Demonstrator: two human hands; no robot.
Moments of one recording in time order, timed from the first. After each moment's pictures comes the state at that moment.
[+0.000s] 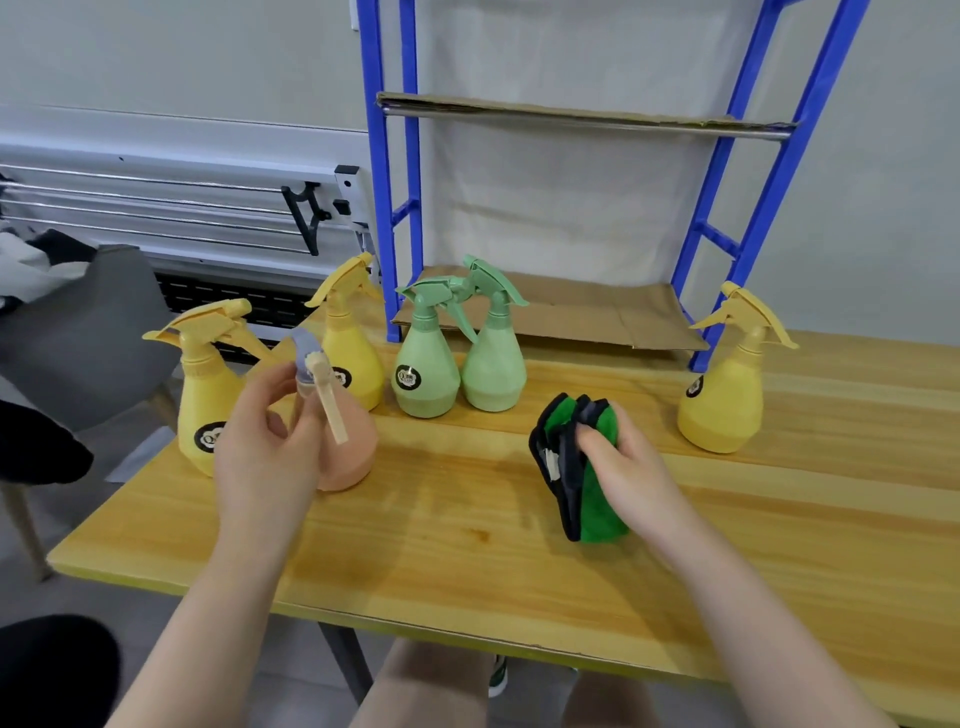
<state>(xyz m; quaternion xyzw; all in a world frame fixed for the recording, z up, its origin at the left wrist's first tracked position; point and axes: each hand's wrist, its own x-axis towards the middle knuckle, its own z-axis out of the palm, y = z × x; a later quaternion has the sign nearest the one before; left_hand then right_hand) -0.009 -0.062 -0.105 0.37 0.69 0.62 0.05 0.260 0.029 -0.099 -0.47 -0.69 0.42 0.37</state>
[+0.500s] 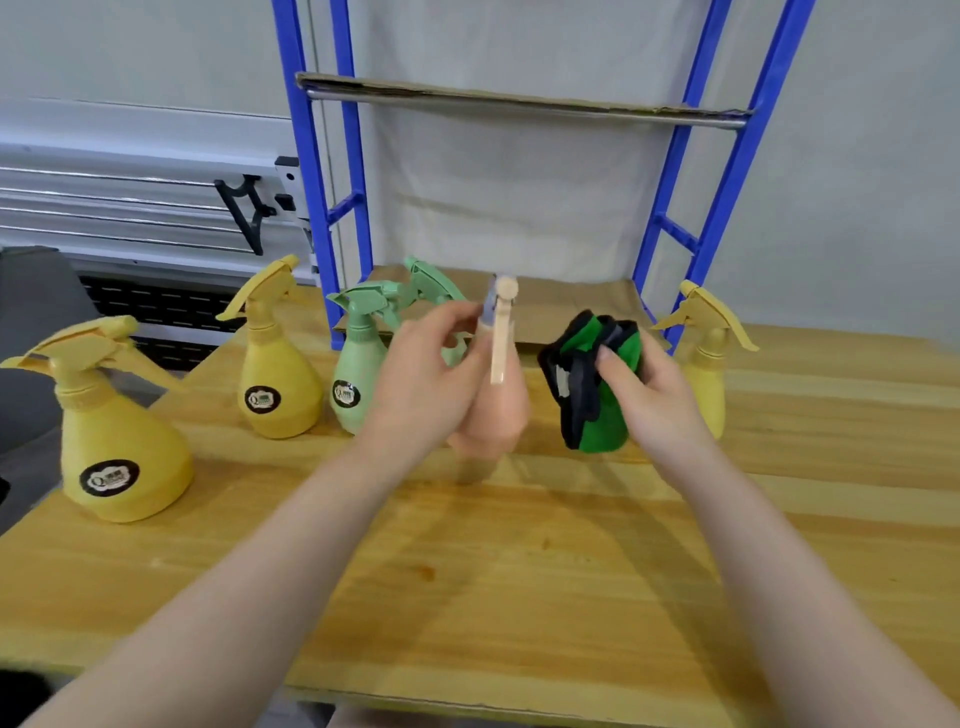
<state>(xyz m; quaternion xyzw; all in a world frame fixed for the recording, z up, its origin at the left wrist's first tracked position) 0.093 0.060 -0.064 0.61 0.57 0.54 0.12 0.298 0.099 -0.067 -0.41 -0.67 0.37 0.49</state>
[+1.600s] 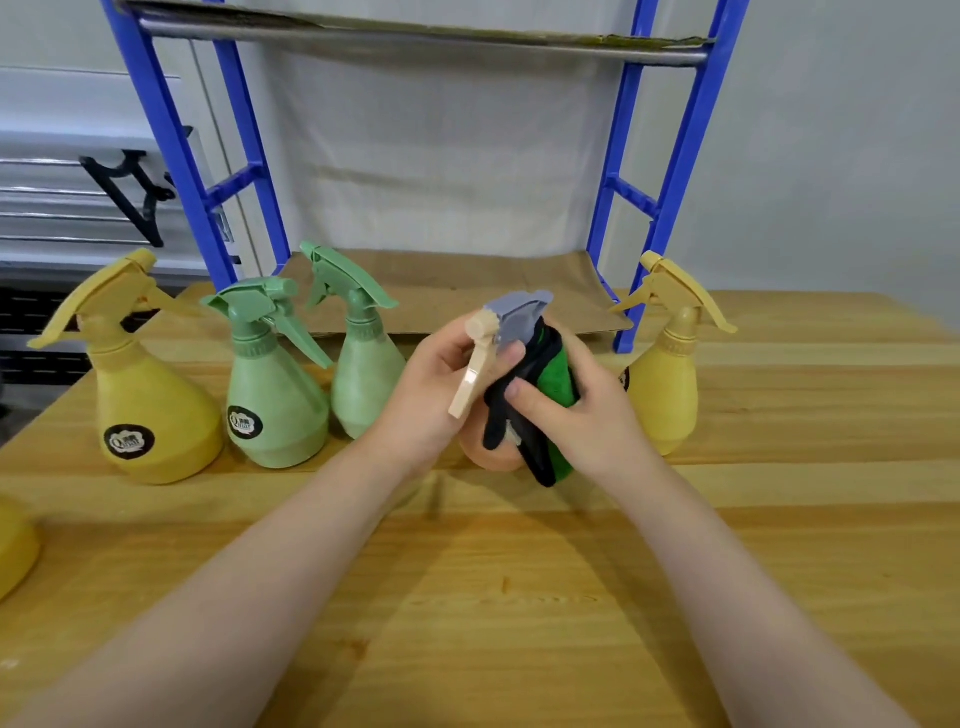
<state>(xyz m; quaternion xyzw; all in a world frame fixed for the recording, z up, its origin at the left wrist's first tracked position) 0.141 0.124 -0.092 0.59 0.30 0.59 0.47 0.295 0.131 -0.103 -0.39 -0.72 0.34 0.47</state>
